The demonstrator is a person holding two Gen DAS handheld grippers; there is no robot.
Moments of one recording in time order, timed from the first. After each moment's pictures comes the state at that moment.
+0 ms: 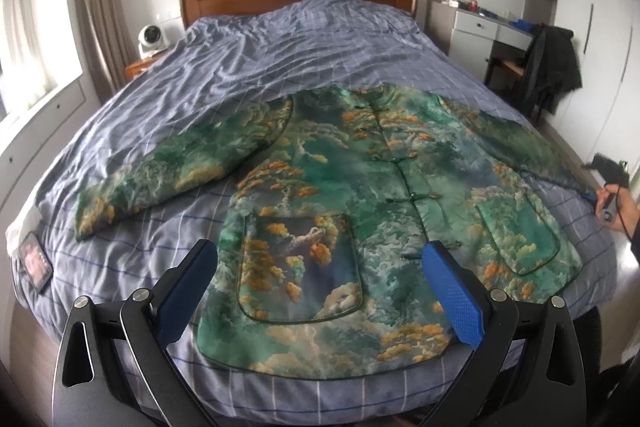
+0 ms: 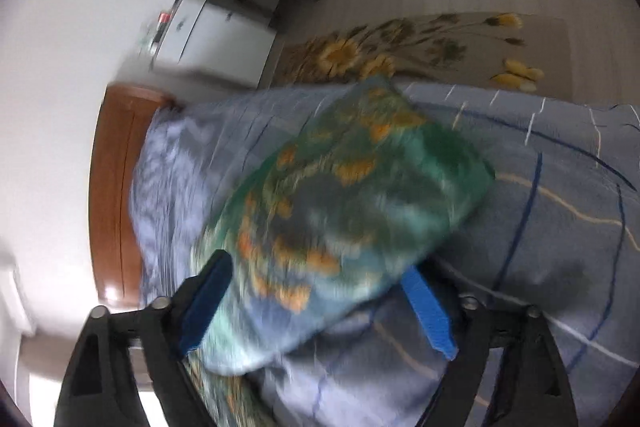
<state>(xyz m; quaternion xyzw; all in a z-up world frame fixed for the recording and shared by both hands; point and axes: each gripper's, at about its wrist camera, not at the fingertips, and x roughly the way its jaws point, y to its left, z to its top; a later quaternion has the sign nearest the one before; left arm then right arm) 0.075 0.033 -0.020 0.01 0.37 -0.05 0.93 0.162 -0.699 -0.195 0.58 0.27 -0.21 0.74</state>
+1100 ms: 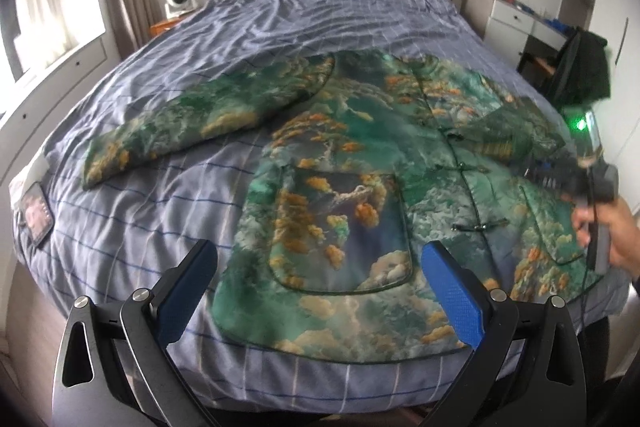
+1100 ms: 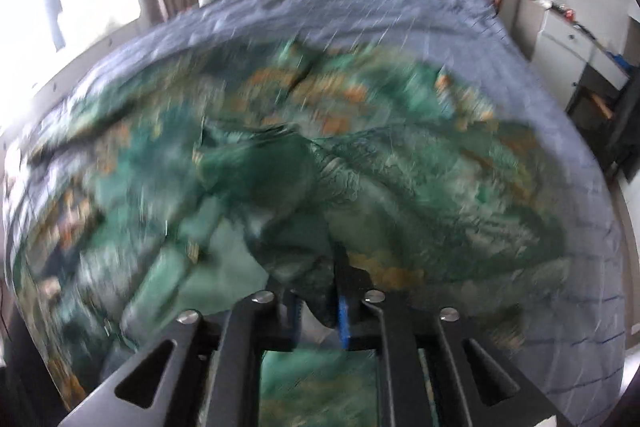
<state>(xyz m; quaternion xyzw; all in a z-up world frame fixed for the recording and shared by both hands) 0.088 0.062 -0.067 -0.01 0.42 -0.01 0.91 0.276 -0.274 -0.144 -0.07 0.46 0.13 0.88</state>
